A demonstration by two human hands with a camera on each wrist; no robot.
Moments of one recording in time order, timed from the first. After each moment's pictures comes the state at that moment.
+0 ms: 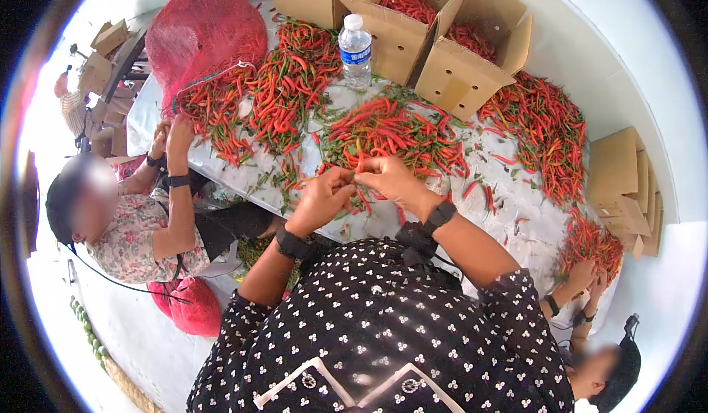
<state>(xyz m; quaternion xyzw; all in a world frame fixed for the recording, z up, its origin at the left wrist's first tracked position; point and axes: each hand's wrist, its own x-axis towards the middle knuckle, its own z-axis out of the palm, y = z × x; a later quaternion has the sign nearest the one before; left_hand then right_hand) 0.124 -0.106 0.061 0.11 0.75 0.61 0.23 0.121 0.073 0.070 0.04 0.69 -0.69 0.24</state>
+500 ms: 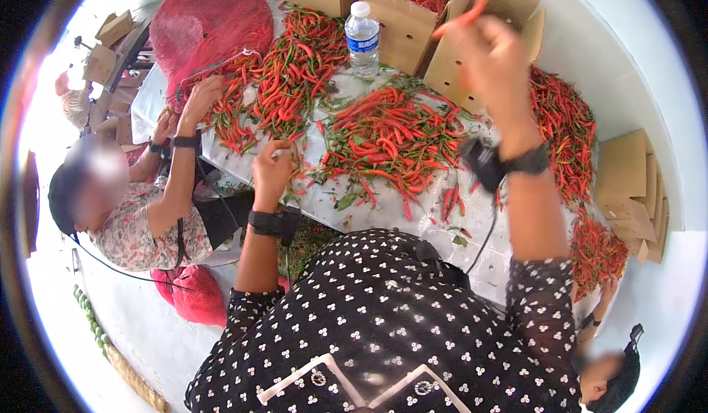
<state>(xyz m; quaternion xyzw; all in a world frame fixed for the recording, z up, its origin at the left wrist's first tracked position) 0.092 -0.173 0.033 -0.08 0.81 0.59 -0.02 0.067 0.139 0.237 0.02 0.85 -0.50 -0.16</state>
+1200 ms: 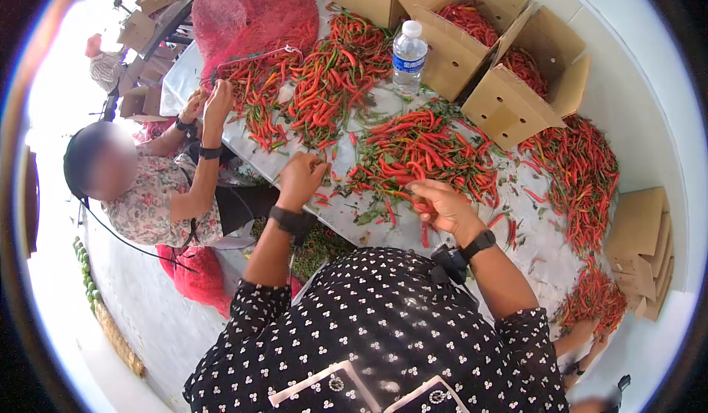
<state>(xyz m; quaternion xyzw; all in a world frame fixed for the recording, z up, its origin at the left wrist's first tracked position) 0.088 -0.189 0.011 0.01 0.95 0.30 -0.06 0.117 0.119 0.052 0.22 0.47 -0.77 0.38</state>
